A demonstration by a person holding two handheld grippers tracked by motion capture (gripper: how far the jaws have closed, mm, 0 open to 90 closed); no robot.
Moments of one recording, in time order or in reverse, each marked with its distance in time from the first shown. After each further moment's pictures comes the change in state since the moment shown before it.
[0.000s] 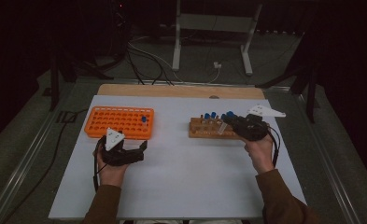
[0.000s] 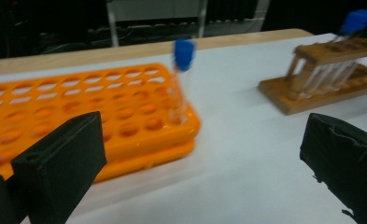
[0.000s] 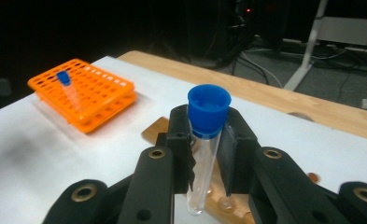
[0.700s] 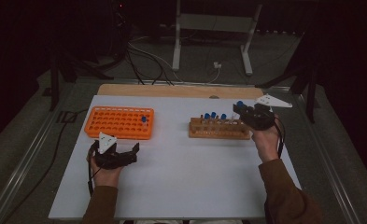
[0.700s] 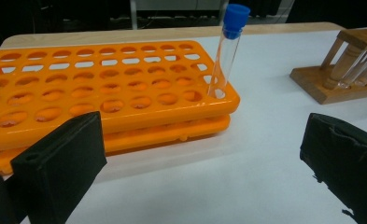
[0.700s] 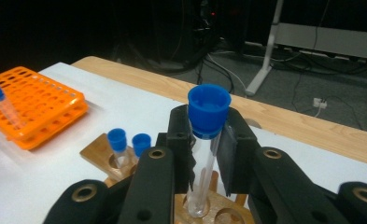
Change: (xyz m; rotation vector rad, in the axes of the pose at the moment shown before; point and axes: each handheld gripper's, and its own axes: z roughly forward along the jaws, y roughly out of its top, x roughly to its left) left arm 0.023 -0.025 -0.004 0.024 0.088 -0.068; right arm -0.034 0.017 -0.001 -0.016 -0.138 0.001
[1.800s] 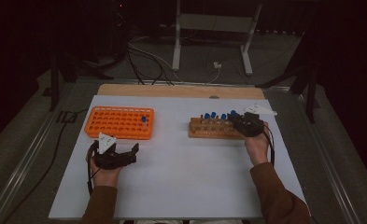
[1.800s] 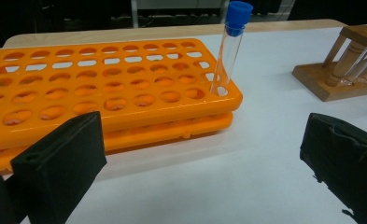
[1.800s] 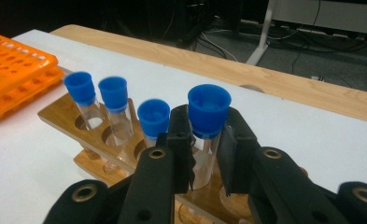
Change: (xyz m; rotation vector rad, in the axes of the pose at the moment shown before) left arm 0.002 -0.002 0.000 0.010 0.010 0.005; right arm -0.003 -0.041 0.035 0.072 -0.039 0.001
